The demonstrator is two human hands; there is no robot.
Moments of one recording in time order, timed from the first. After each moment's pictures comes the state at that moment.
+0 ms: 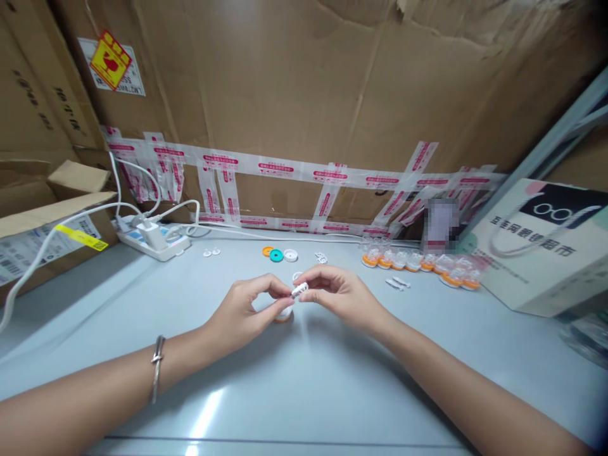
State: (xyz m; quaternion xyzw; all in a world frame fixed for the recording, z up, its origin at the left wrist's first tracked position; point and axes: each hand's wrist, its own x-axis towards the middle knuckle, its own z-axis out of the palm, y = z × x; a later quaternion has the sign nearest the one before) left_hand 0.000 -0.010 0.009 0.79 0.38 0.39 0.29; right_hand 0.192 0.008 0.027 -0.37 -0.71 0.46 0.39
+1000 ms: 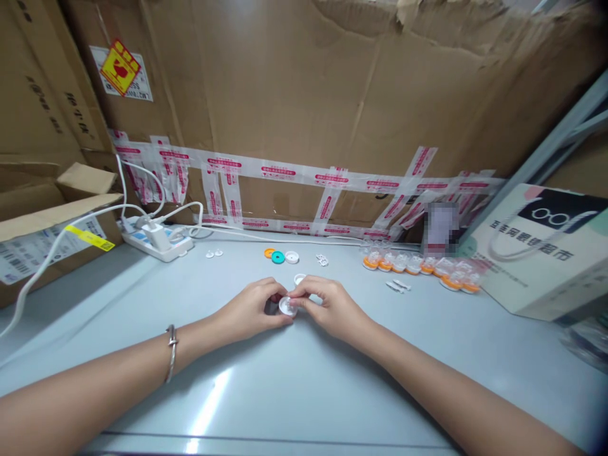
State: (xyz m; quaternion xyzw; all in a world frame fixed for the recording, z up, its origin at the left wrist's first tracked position) left_hand -0.005 0.015 -0.011 0.85 0.40 0.25 0.25; right_hand 0.182 0.011 0.007 -0.37 -0.82 0.27 0.34
